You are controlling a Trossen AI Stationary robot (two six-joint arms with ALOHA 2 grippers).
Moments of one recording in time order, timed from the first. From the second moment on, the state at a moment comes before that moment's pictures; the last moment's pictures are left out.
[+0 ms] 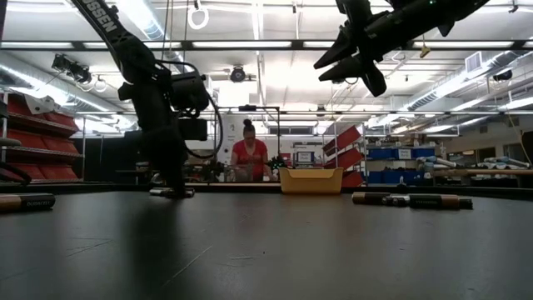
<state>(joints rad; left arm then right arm) 0.49 1.58 0.74 -0.34 0.17 0.23 -0.21 1.18 0.78 0.01 0.10 0.66</state>
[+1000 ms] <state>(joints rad) 0.48 1.60 1.12 -0.41 0.16 0.08 -0.26 1.13 0.78 0.00 0.04 0.64</state>
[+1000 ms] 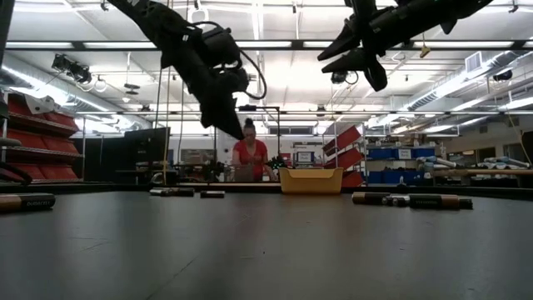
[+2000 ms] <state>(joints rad) 0.37 1.64 0.90 -0.34 0.13 0.12 -0.27 1.13 0.78 -0.02 0.02 0.65</state>
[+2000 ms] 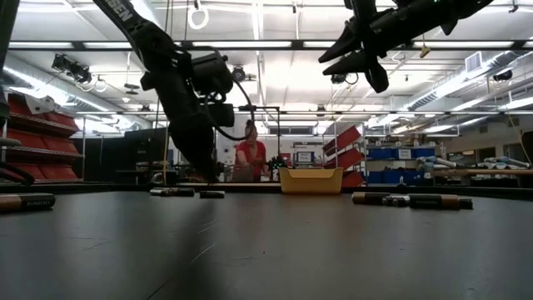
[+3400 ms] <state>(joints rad) 0.61 1.63 0.96 -0.42 0.10 -0.08 -0.26 1.13 0.78 0.02 0.01 0.67</state>
